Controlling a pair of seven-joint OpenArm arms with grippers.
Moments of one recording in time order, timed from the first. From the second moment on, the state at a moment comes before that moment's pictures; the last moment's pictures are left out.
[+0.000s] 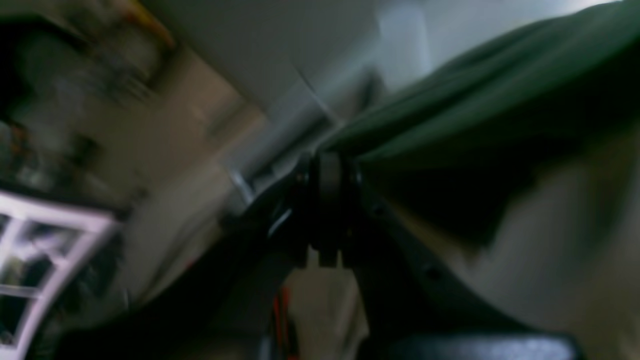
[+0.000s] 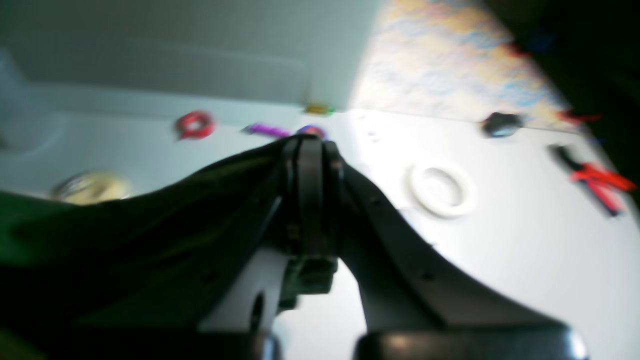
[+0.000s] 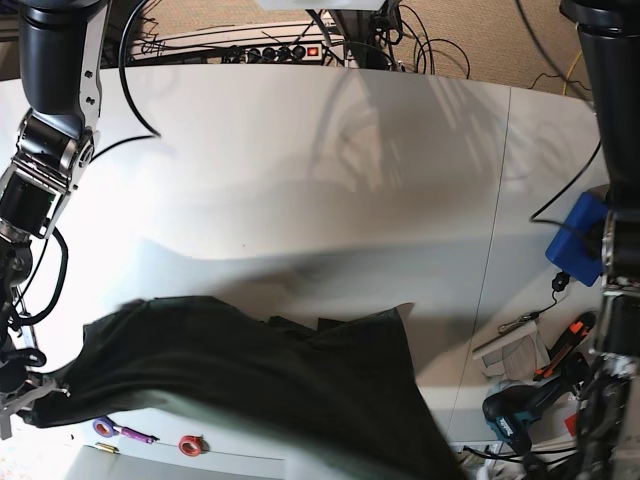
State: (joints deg) left arm -71.2 -26.5 31.5 59.2 -40.4 -32.7 58.9; right arm 44.4 31.0 15.6 65.3 9.1 28.5 -38.7
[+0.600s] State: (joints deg) left arm -44.5 -44.7 31.6 59.6 -69.1 -43.3 70.8; right arm 15.9 39.6 15.5 85.8 28.6 30.2 -60.0
